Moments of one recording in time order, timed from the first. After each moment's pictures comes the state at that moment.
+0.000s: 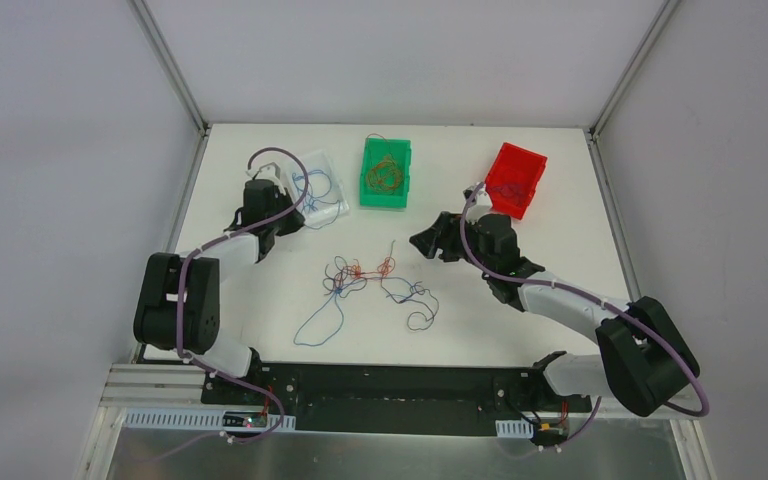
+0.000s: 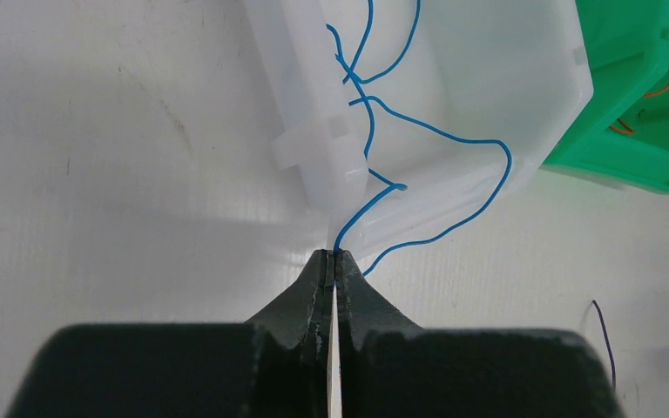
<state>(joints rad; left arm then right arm) -0.10 1.53 0.72 0.22 0.08 -0.42 0.58 1.29 0.55 0.41 -0.18 0.63</state>
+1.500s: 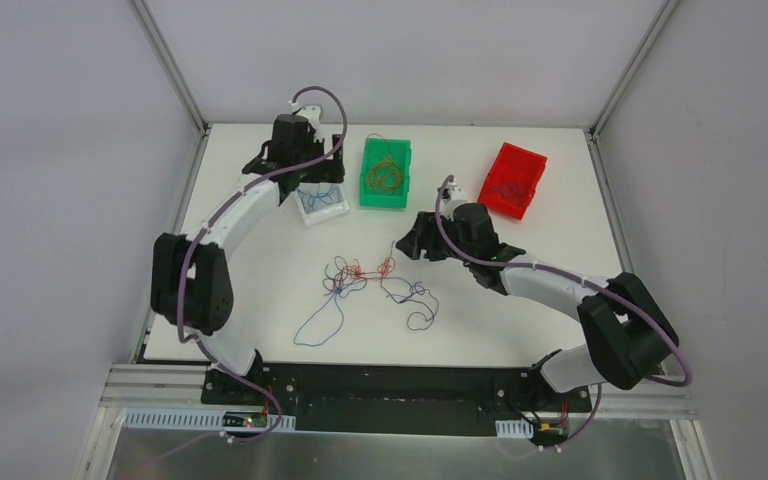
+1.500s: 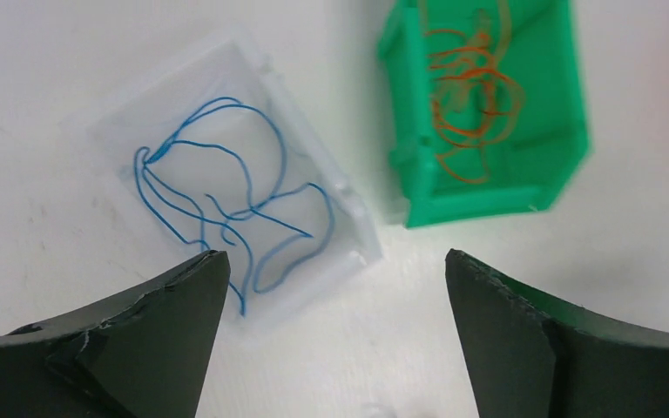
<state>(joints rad) -0.25 1.74 1.37 -0.28 -0.01 -0.17 0.62 1.42 0.68 0.27 -0.19 0.58</state>
